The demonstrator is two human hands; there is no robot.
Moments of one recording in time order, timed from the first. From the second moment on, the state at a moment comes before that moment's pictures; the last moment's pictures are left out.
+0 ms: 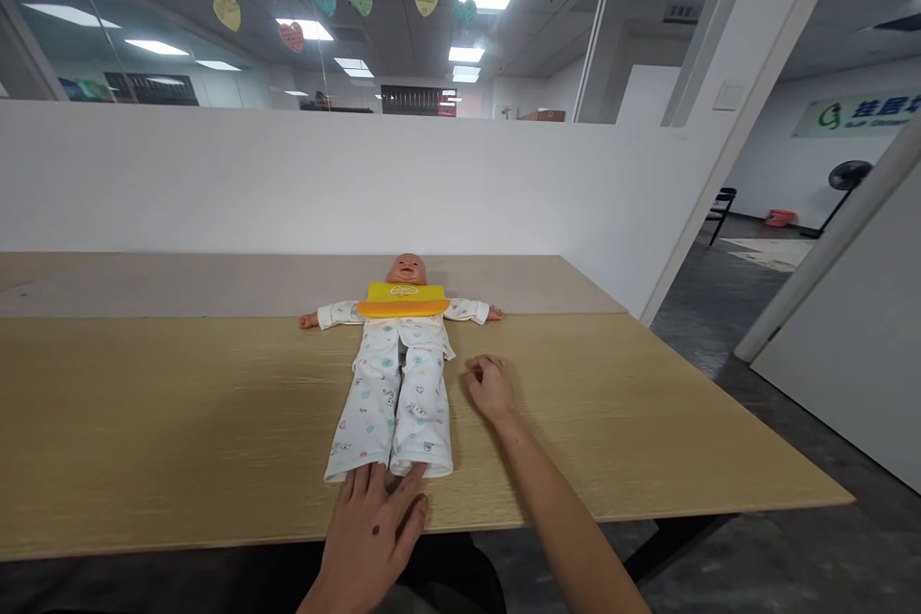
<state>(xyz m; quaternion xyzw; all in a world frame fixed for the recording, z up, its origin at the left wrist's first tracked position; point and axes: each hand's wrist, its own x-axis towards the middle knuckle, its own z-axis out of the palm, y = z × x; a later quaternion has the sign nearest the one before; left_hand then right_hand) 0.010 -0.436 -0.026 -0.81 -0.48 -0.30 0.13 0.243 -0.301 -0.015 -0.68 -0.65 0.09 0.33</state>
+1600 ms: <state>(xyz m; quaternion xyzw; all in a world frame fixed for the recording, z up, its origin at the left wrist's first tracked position) 0.011 -0.439 -0.021 -0.82 -0.45 -0.33 0.12 0.166 -0.413 -0.010 -0.43 -0.79 -0.17 0.40</state>
